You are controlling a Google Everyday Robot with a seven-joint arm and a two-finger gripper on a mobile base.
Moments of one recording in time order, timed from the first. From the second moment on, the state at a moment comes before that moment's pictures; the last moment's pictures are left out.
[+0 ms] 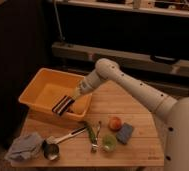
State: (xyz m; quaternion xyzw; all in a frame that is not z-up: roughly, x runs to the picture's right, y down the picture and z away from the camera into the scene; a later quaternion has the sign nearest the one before) arm -0.092 0.026 0.786 0.17 -0.48 -0.70 0.50
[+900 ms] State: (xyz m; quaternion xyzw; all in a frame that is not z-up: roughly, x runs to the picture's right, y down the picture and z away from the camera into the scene) arm -0.081 -0.006 0.770 0.15 -0.44 -0.72 0.52
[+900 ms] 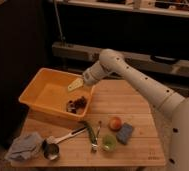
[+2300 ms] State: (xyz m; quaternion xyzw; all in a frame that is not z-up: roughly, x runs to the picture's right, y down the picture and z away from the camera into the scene) arm -0.144 0.072 0.758 0.06 -0.46 -0.76 0.46
